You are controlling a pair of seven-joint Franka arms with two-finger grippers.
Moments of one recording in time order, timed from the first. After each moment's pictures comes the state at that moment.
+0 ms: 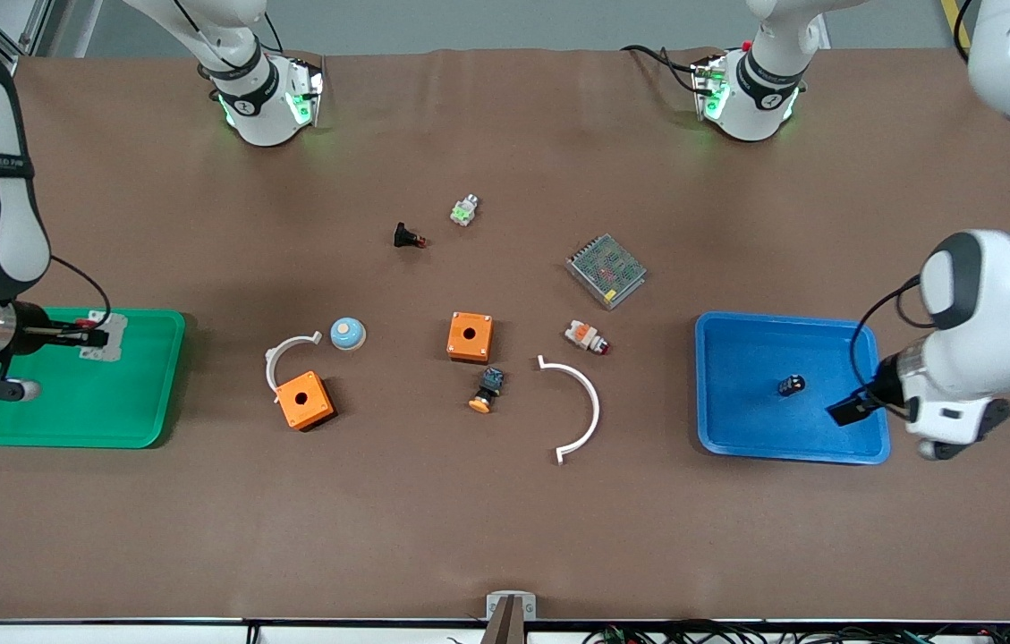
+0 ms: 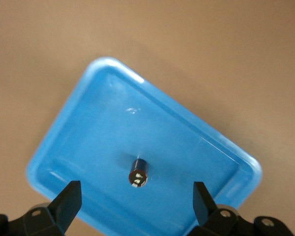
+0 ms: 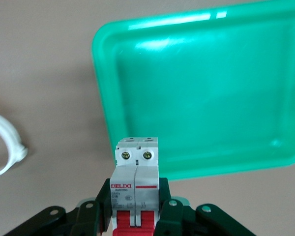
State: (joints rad) left arm 0.24 0.44 -0.30 -1.56 0.15 2.00 -0.59; right arm -0.27 0.40 0.02 -1.71 -0.06 1.92 -0.09
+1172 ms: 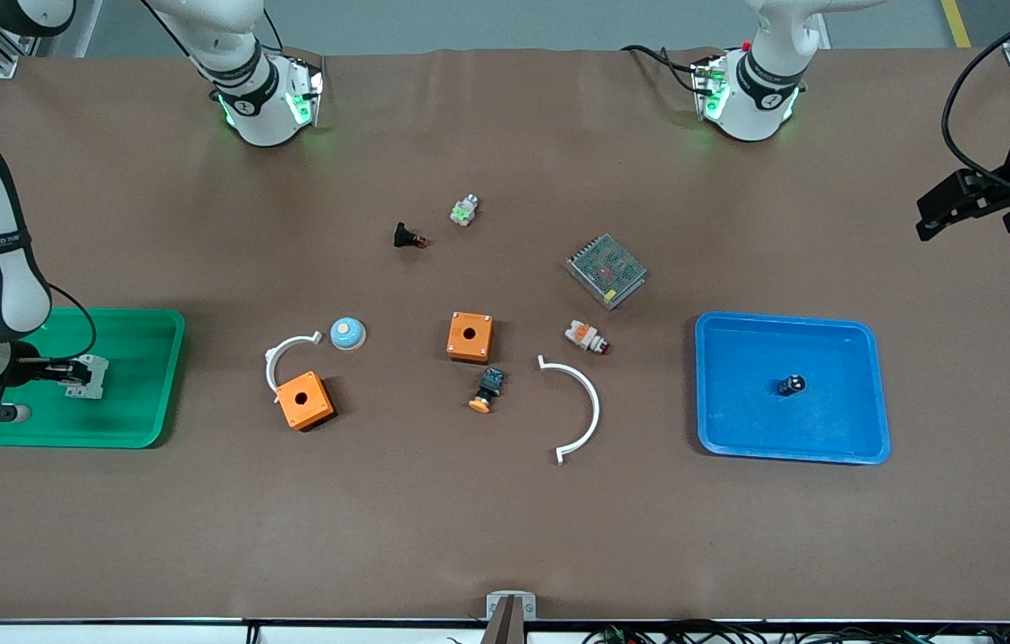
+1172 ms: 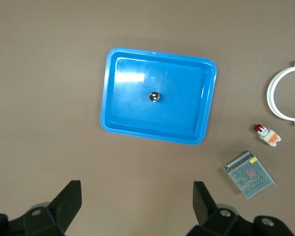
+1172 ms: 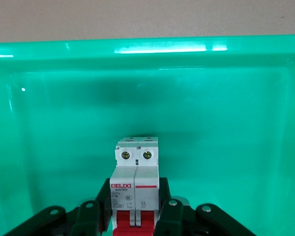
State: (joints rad) left arm 0.02 -0.01 -0.10 -1.52 0.04 1.52 -0.12; right arm -0.41 0.62 0.02 -1.69 -0.06 2.22 -0.32
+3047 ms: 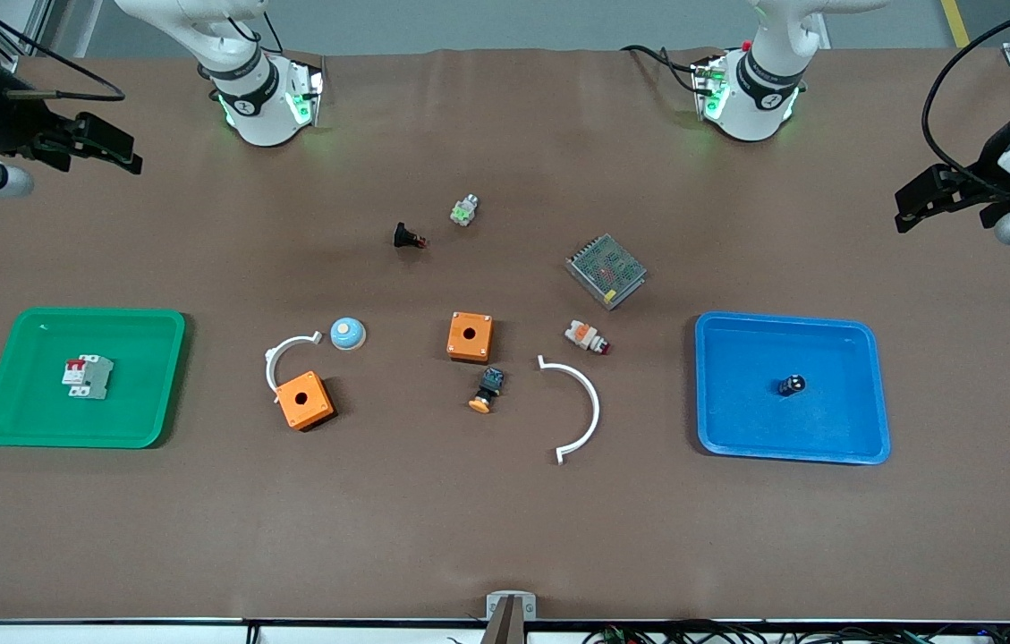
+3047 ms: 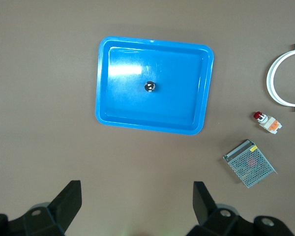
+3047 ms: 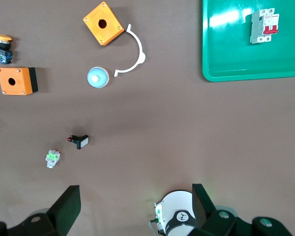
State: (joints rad) left arm -0.02 -0.03 -0.07 -1.57 0.04 1.52 -0.11; right arm -0.02 -0.15 0.07 -1.67 0.10 1.34 0.17
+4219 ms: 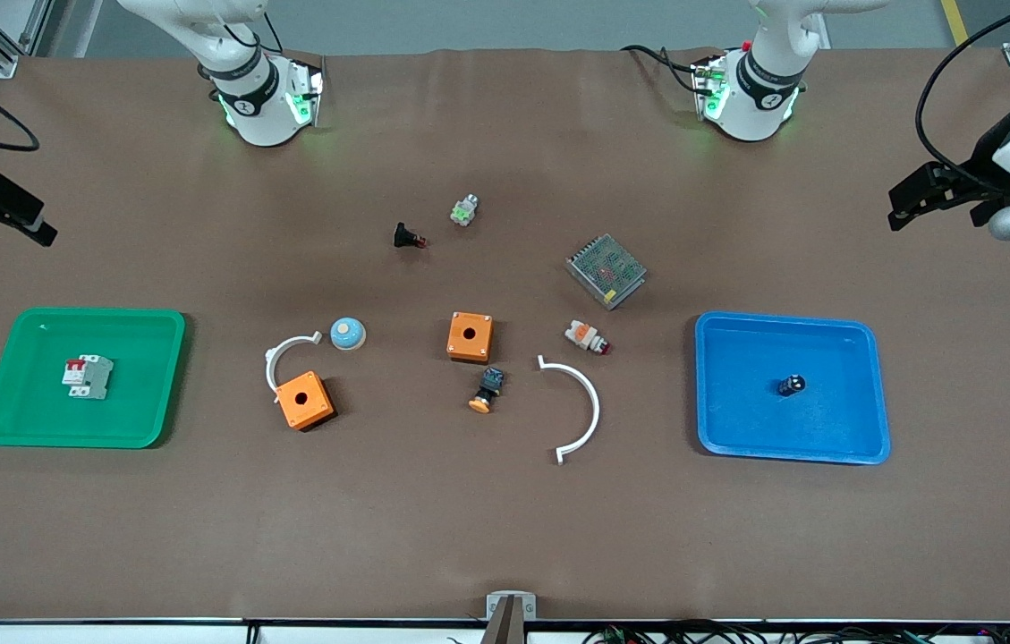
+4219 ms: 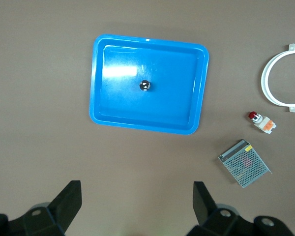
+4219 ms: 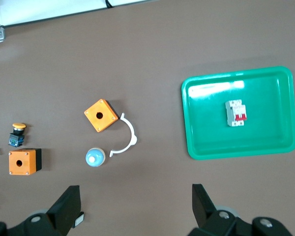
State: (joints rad) left arm -0.02 -0.07 -0.07 -1.64 0.01 1.57 -0.12; right arm -0.10 -0.04 0.05 -1.56 0.08 1.63 0.07
